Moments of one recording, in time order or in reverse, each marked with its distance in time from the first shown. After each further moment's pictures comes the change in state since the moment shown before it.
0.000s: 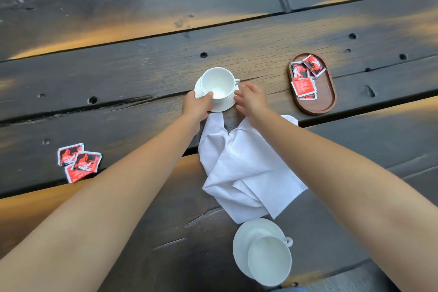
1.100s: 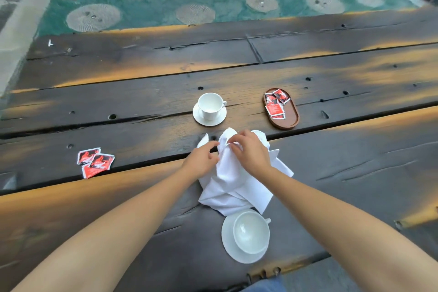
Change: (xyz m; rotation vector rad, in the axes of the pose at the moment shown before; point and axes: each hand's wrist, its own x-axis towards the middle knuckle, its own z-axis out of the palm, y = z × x) left_hand -0.133 -0.074 -0.026 0.789 -0.226 0.423; right_hand -0.147 0.058 -0.079 -1.047 -0.006 -0.789
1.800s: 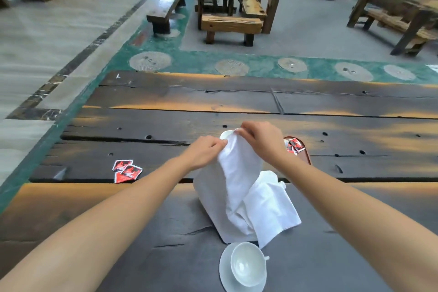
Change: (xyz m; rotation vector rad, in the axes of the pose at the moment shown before) left_hand -0.073 0.072 -0.098 0.005 0.241 0.250; right_hand 0.033 -0.083 -0.111 -0.213 0.131 -0.405
